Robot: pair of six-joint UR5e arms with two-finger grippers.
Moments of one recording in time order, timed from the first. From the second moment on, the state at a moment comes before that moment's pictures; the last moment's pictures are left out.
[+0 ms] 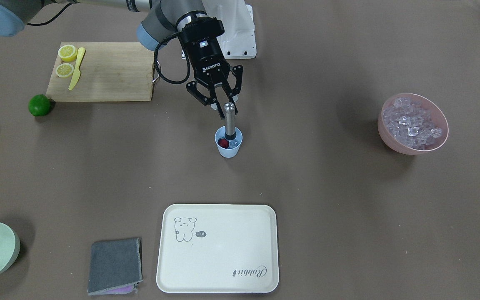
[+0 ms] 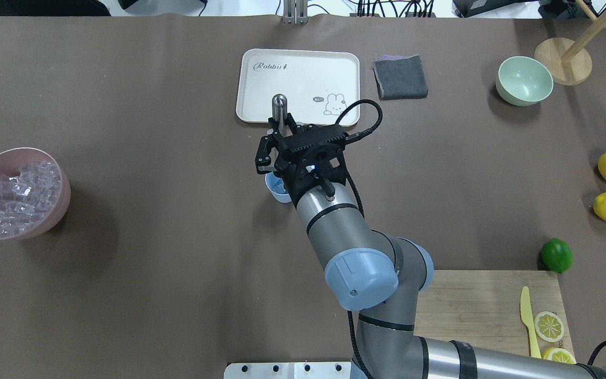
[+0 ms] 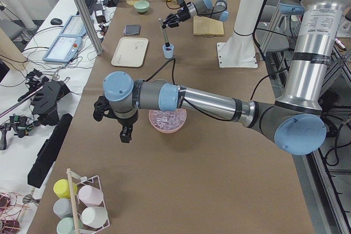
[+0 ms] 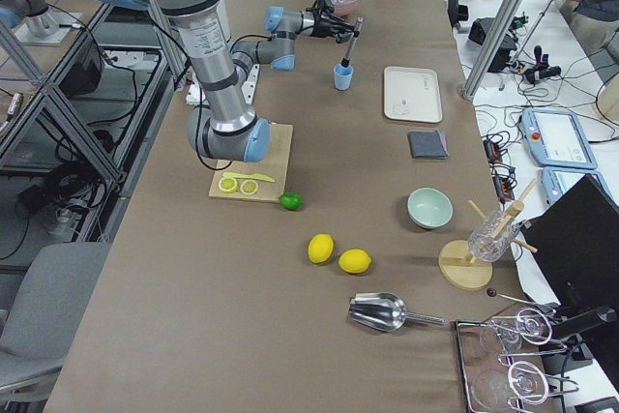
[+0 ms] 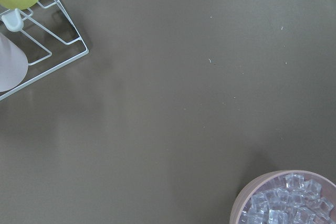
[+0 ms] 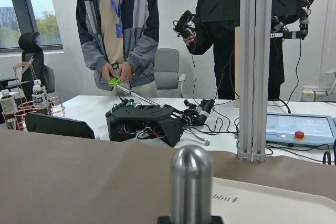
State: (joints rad) left arm -1.65 -1.74 -1.64 -1.43 -2.49 0.05; right arm 0.28 -0.93 1.68 -0.73 0.75 0.79
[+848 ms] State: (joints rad) left arm -1.65 -1.73 -1.64 -1.43 -2.49 0.05; right arm 0.26 -0.94 1.63 -0.73 0.76 0.79
